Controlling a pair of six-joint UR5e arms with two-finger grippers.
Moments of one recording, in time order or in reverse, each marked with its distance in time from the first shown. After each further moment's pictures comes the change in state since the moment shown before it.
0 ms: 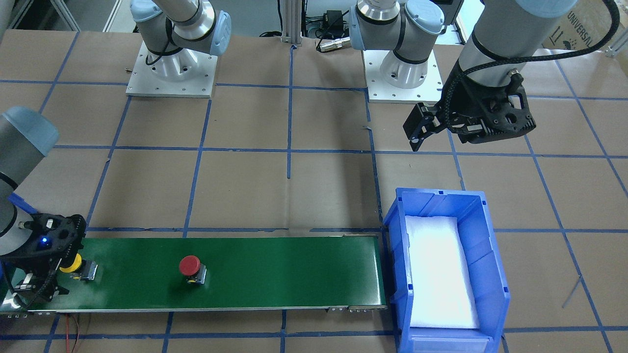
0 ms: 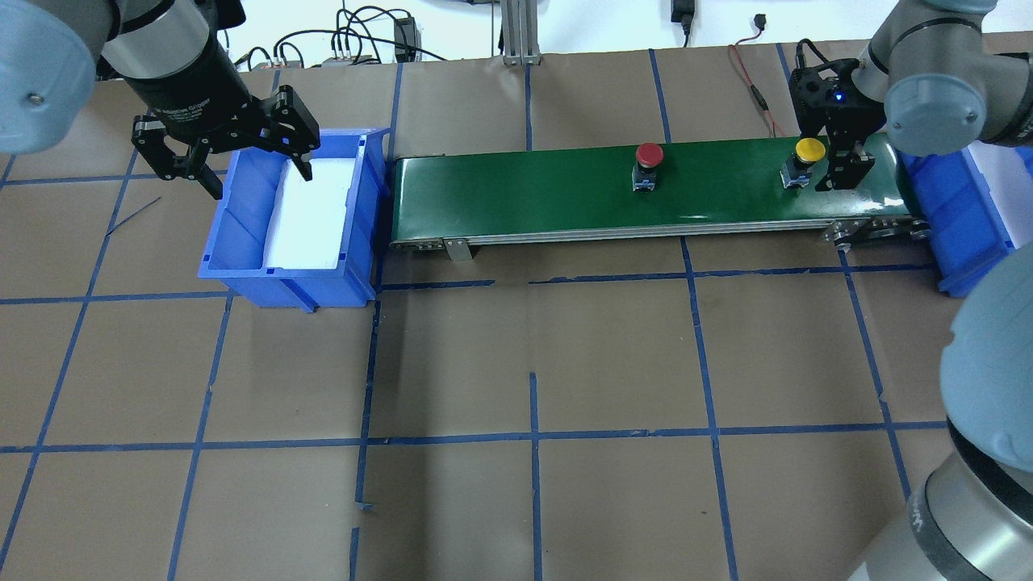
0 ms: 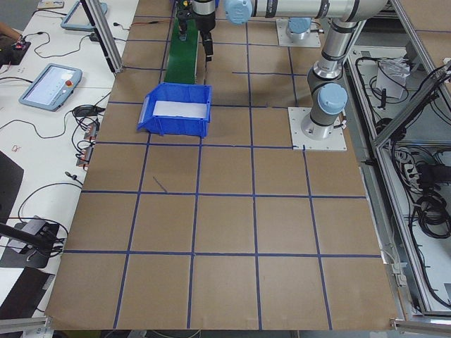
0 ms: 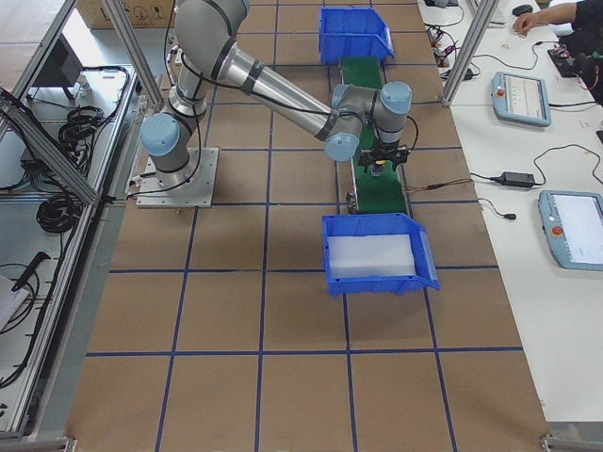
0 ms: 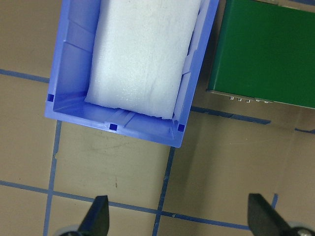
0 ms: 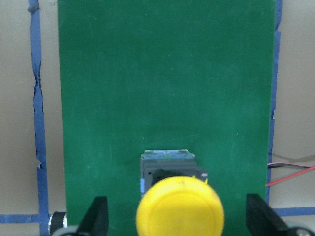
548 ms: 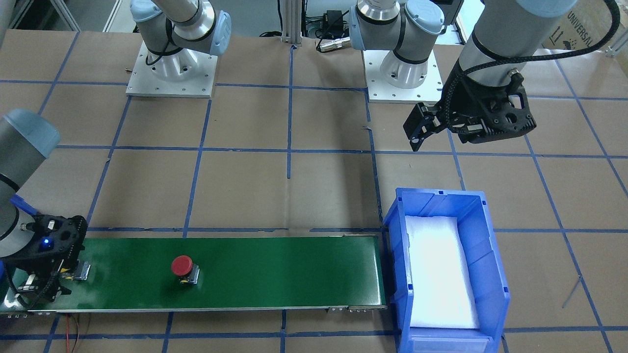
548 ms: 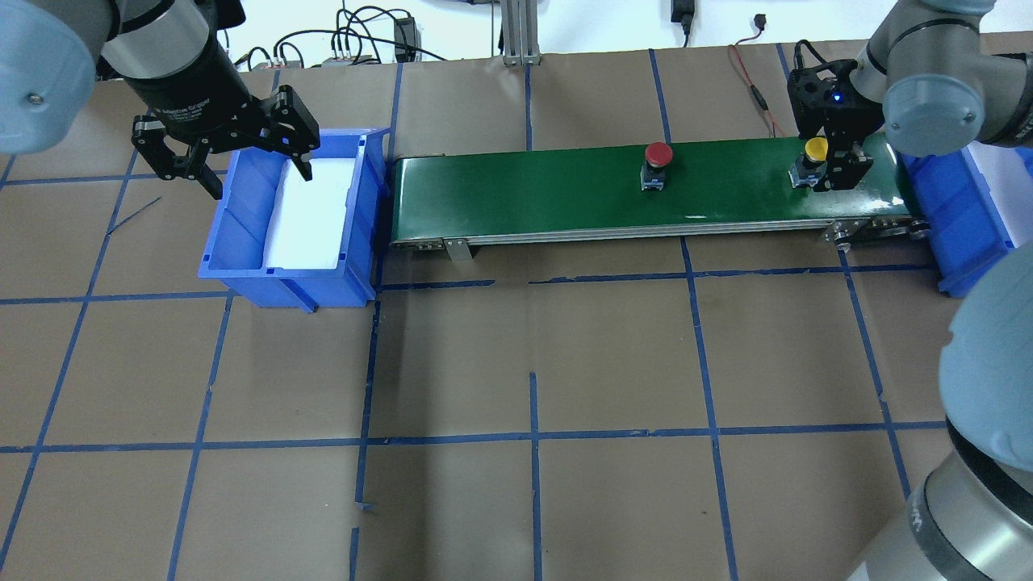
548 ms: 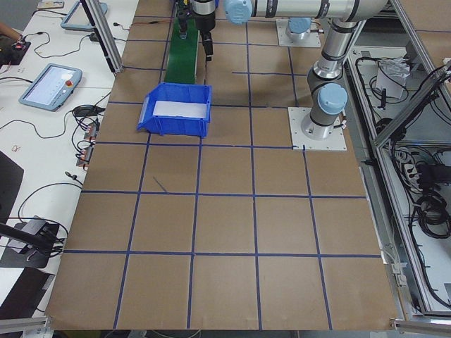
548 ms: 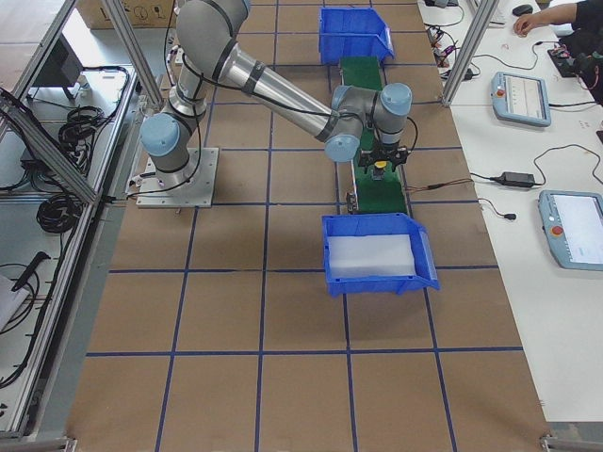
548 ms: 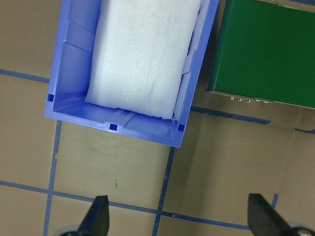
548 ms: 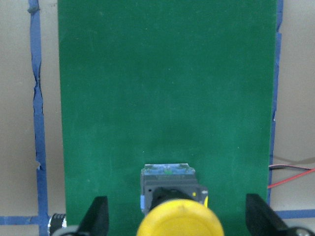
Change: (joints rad) left arm 0.000 0.000 0.001 0.001 0.000 0.000; right arm 0.001 0.009 0.000 -0.003 -0.003 -0.009
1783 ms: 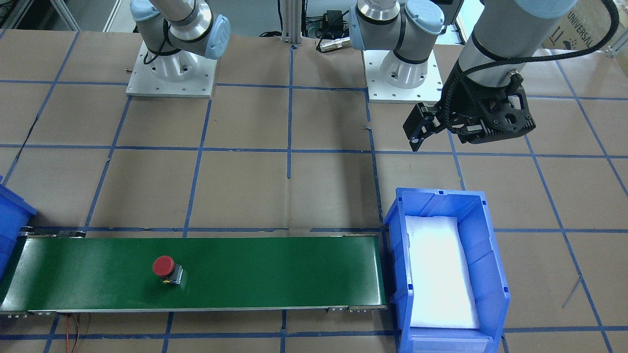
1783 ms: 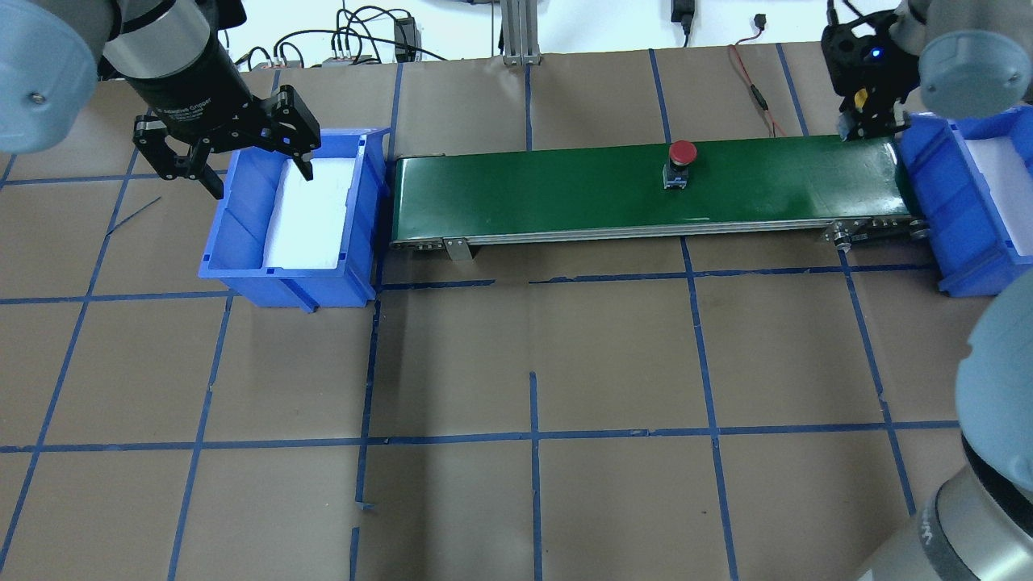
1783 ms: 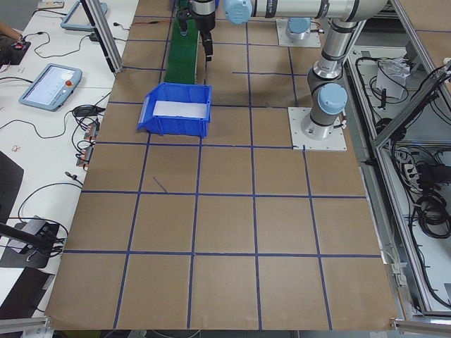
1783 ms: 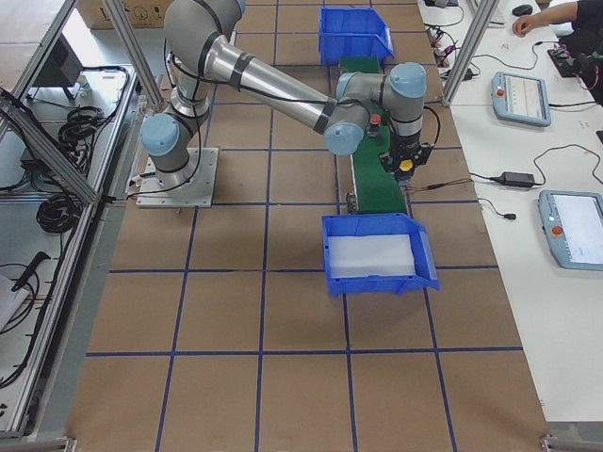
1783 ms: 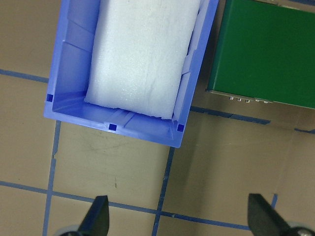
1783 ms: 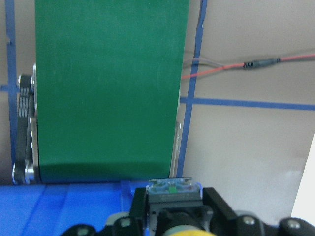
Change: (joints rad) left arm 0.000 -0.001 -0.001 -0.001 -0.001 0.000; right arm -0.146 -0.048 -0.167 0.019 -0.038 -0.236
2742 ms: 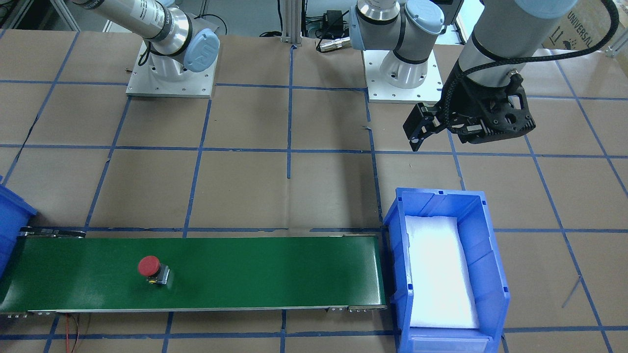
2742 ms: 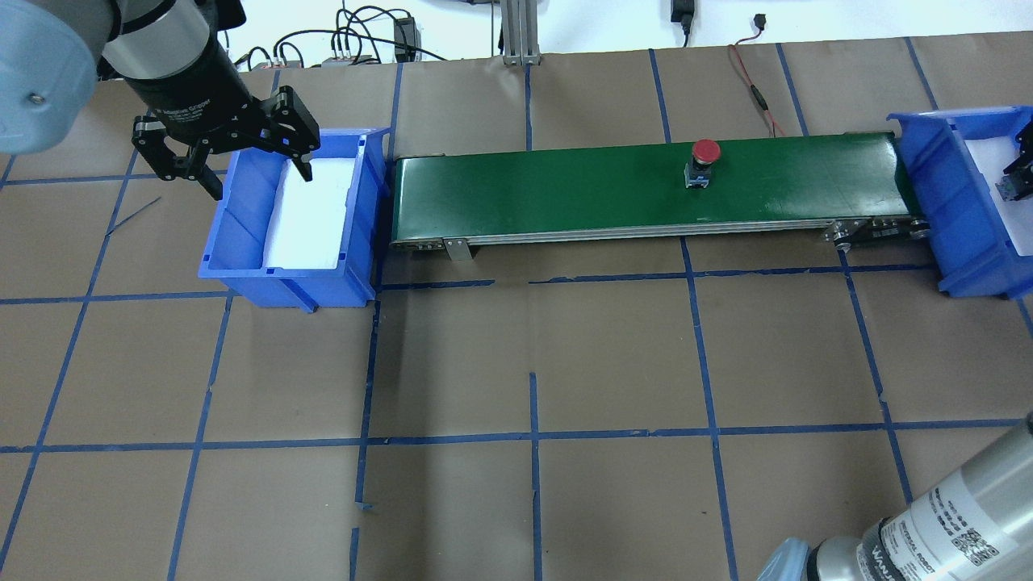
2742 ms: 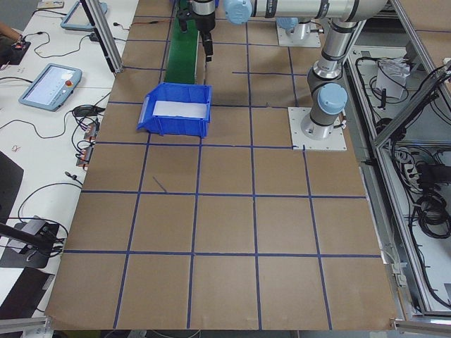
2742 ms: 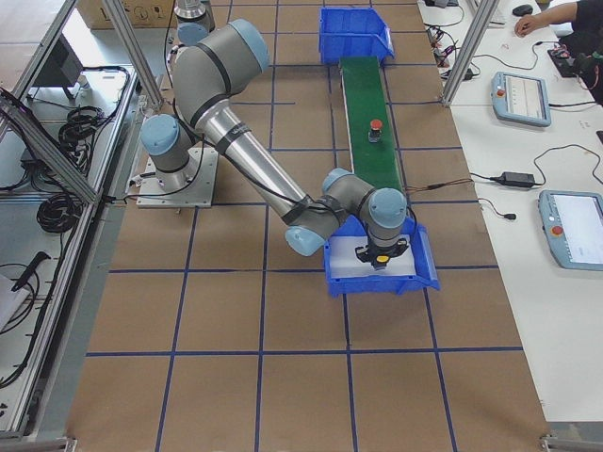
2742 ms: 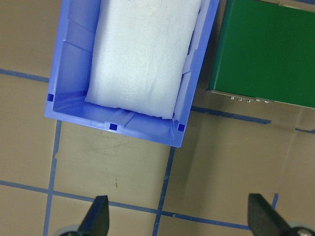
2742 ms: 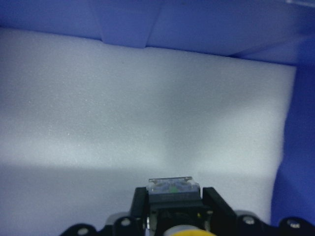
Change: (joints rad) left arm 0.000 0.001 0.000 0.000 0.001 0.000; right arm -0.292 0.168 0.046 -0.050 0.117 -0.302
